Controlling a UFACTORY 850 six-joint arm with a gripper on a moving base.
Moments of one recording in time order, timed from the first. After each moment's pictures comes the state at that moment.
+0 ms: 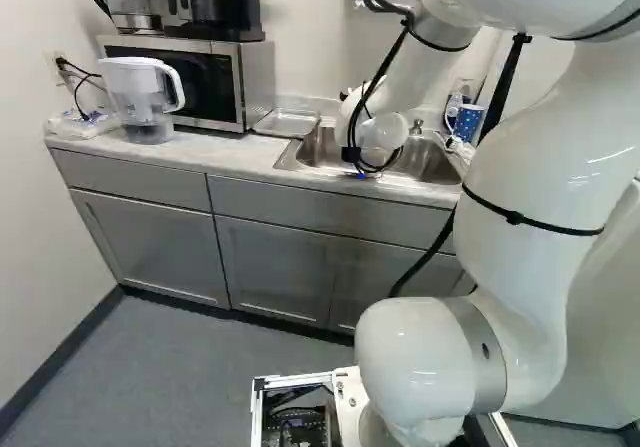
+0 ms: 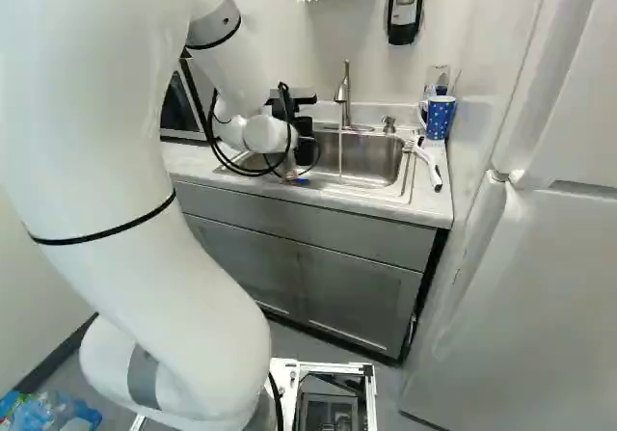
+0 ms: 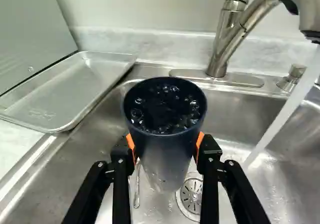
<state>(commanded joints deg) -3.5 -6.5 -42.4 0.0 31.2 0.0</state>
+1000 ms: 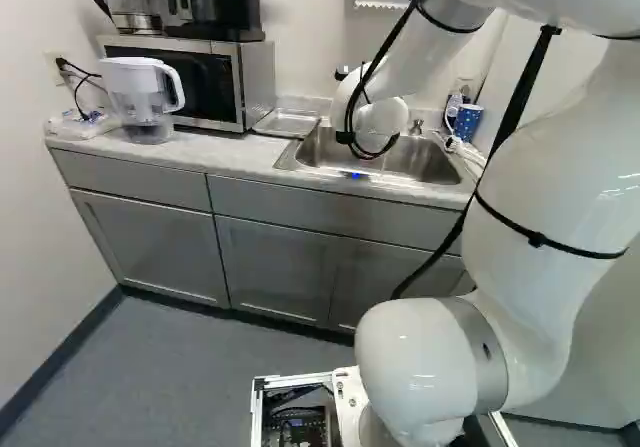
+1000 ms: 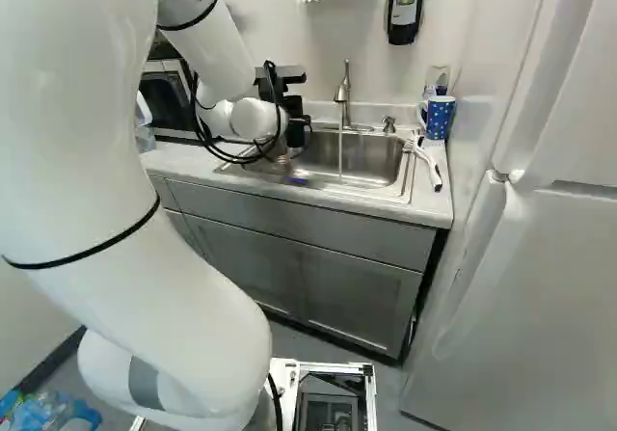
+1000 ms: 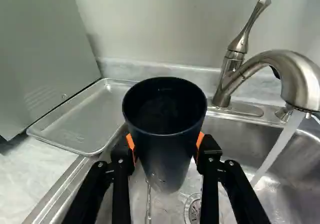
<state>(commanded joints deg) -1.7 -1.4 -43.5 0.0 31.2 0.0</state>
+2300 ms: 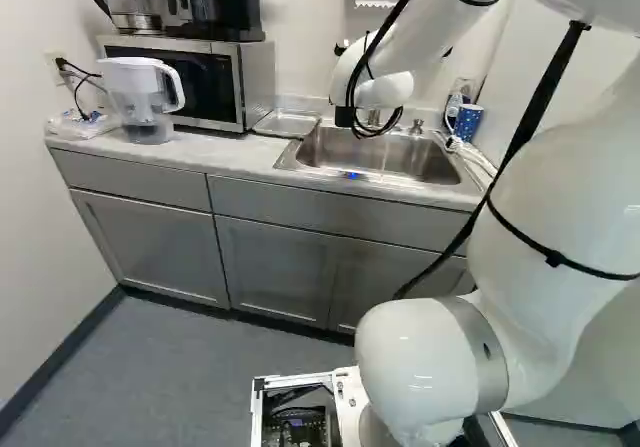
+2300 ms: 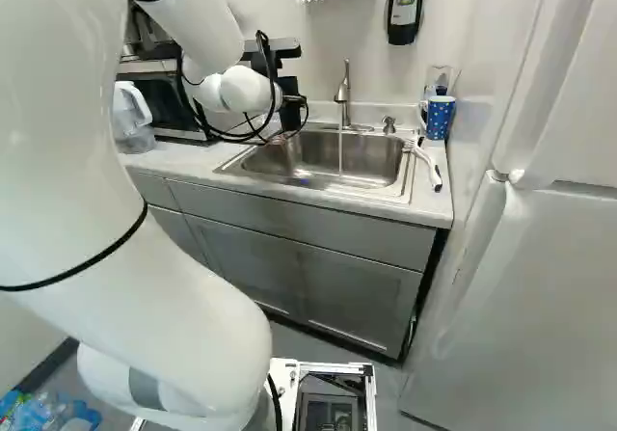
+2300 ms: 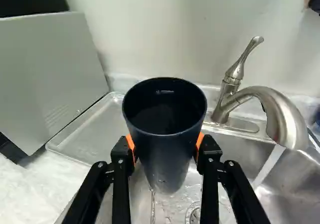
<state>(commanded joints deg) -1.0 2.2 -48.1 0.0 23.1 0.0</state>
